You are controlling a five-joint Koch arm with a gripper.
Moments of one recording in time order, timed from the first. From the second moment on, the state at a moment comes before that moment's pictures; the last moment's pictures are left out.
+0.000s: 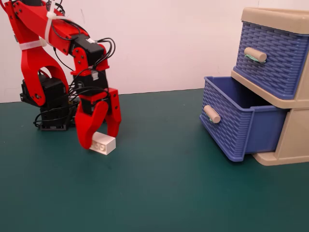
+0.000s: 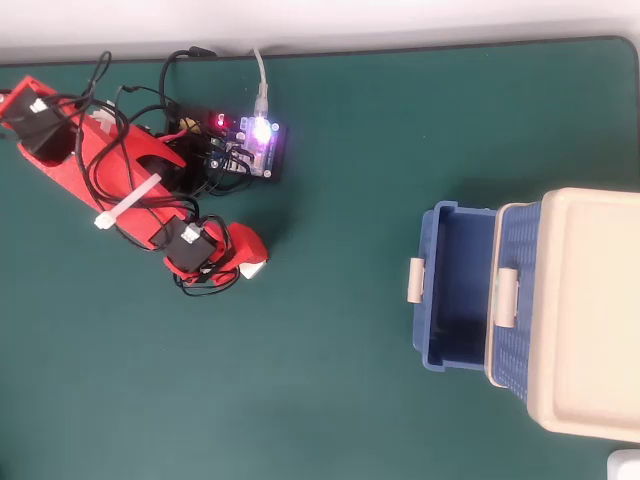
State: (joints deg) arm -57.3 106.7 124.9 62.6 101.8
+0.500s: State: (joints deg) arm -56.0 106.7 125.9 61.3 97.9
